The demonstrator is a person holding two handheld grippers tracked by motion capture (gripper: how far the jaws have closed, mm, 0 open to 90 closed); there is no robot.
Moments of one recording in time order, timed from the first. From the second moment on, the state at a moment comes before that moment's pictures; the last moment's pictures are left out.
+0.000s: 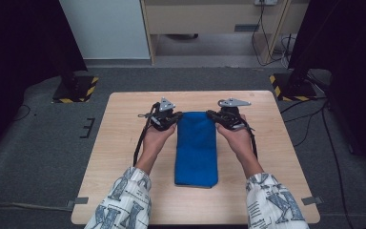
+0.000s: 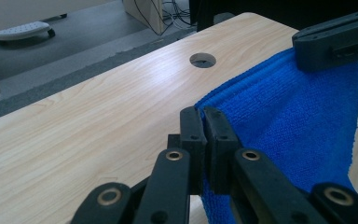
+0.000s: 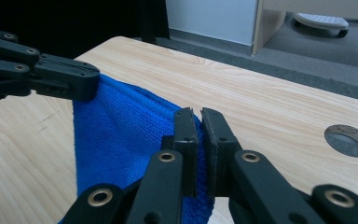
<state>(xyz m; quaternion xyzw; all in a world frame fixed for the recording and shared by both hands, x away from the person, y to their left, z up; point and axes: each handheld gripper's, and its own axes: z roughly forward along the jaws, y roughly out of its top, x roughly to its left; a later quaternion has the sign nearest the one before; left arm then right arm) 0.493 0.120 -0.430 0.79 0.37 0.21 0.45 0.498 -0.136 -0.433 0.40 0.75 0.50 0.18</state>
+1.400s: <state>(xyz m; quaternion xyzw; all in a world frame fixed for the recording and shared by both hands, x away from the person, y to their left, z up) 0.407 0.132 -0.448 0.81 0.32 0.19 0.45 0.418 -0.143 -0.463 0.34 0.78 0.51 0.15</state>
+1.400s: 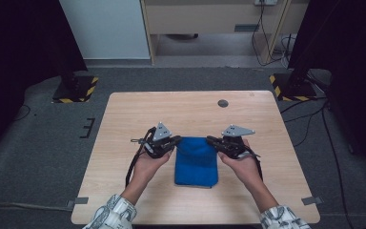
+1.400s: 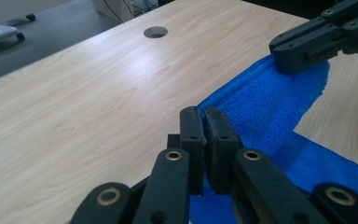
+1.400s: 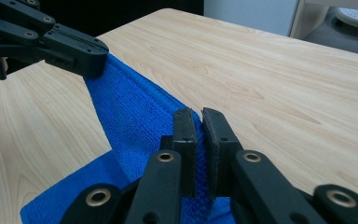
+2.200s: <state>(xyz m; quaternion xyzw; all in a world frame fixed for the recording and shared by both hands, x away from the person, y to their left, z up) 0.382 0.135 -0.478 0.81 0.32 0.16 0.46 0.396 -0.145 -0.484 0.33 0.79 0.49 0.14</state>
